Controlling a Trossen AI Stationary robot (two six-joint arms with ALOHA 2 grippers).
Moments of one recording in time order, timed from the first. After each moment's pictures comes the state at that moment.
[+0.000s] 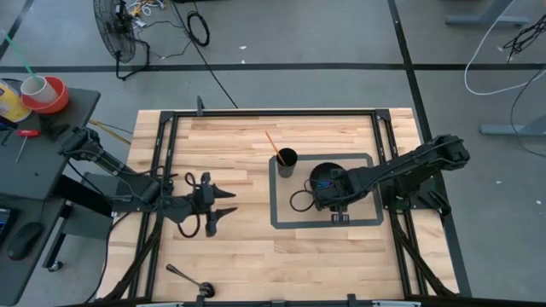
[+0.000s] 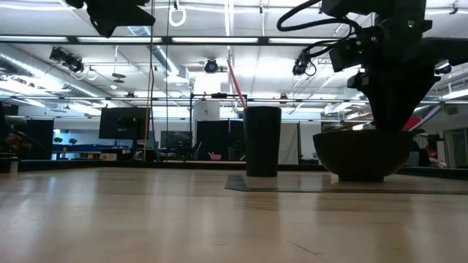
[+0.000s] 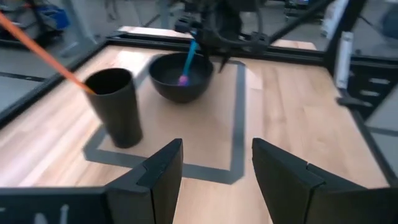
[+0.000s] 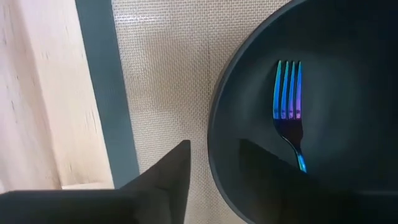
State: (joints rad) left arm -0.58 1.04 0.67 -0.05 -0.71 -0.35; right arm 0.25 1.52 1.02 -1.01 0.12 0.28
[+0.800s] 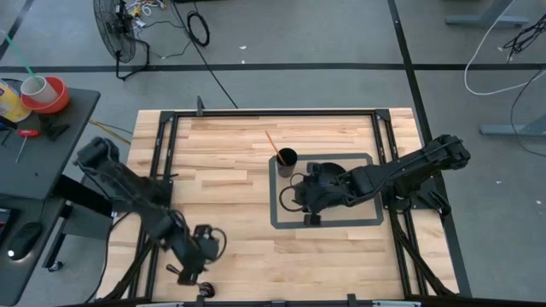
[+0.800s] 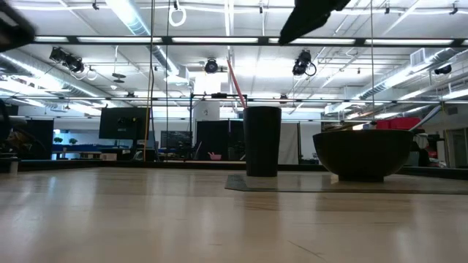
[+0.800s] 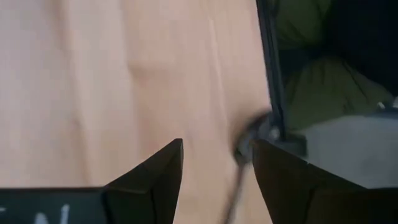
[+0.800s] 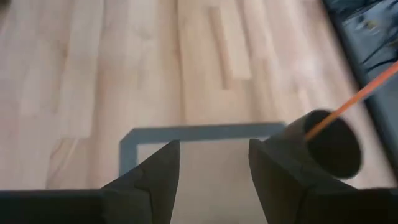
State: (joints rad) left arm -0.79 1.42 0.94 -0.54 -0.01 -0.69; right arm 0.33 1.52 1.28 -0.66 0.42 0.17
